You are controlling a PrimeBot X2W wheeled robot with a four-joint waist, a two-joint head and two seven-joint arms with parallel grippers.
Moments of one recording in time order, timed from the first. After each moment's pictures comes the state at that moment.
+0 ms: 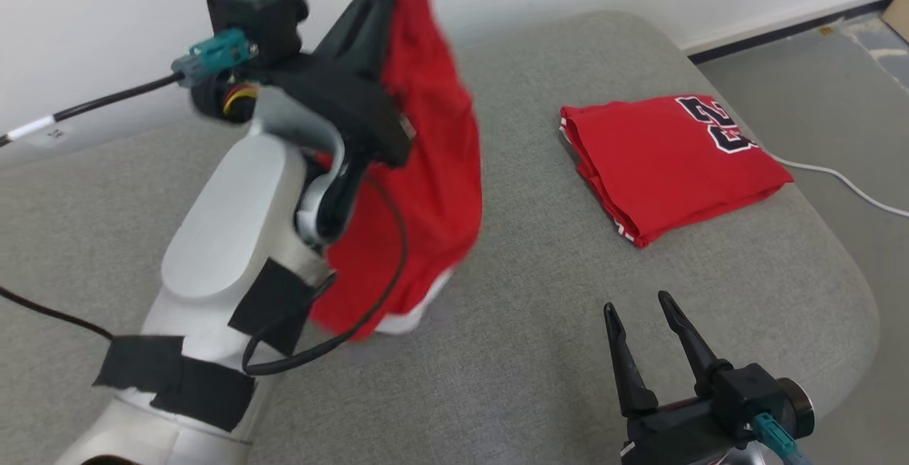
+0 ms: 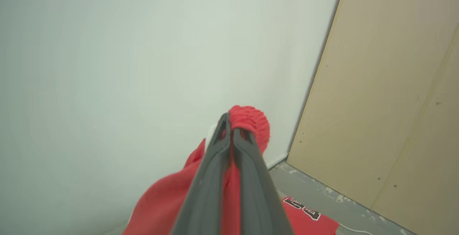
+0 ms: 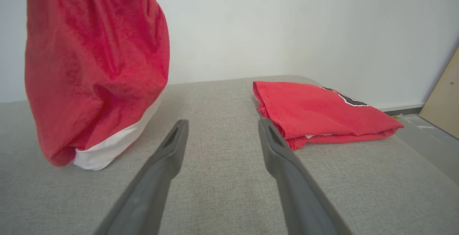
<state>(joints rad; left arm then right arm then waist) -0.98 0.08 -0.38 0.63 -0.58 -0.12 -0.01 -0.04 -0.05 0.07 0.11 0.05 0.13 -0.19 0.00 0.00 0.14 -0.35</state>
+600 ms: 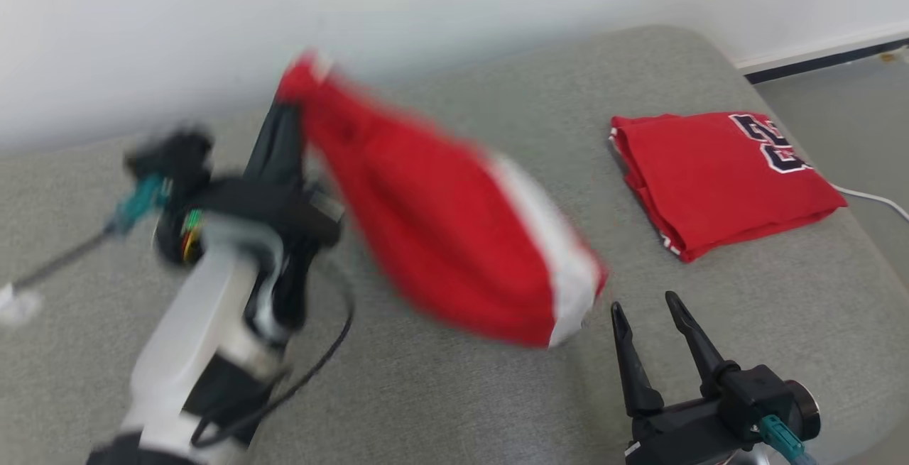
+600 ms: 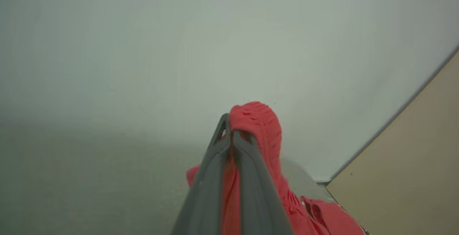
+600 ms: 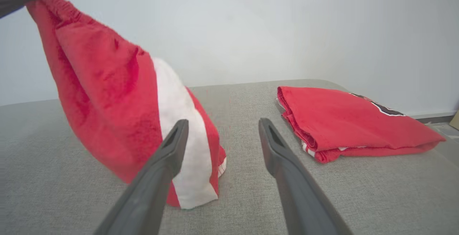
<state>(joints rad) -0.81 0.13 -0.42 0.59 -0.90 0.00 -0.26 -0.03 -0.05 0.07 0.10 0.05 0.13 -0.19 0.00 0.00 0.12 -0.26</state>
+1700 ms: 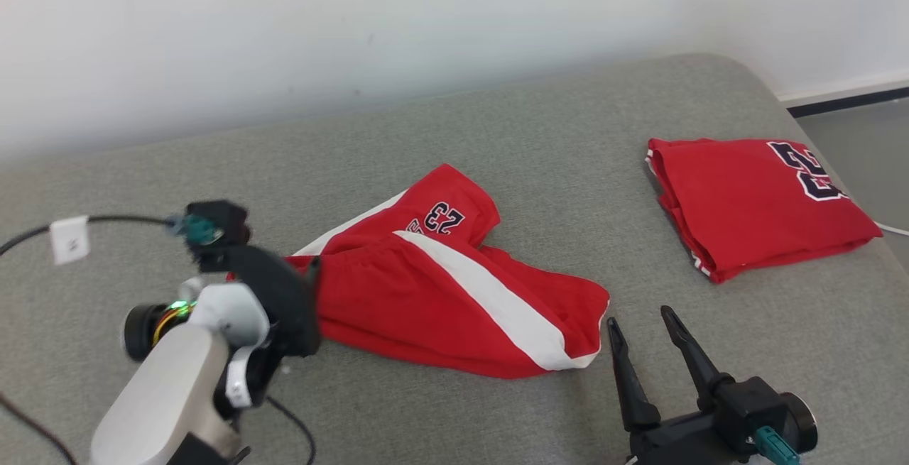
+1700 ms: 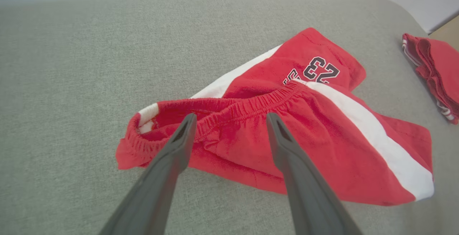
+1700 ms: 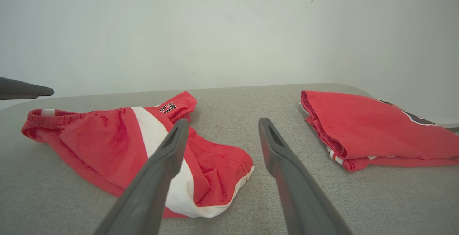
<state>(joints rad) -0.57 0.32 -0.45 0.38 -0.70 0.18 0.47 0.00 -0.05 0.07 0.09 0.05 0.13 -0.18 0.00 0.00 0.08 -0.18</state>
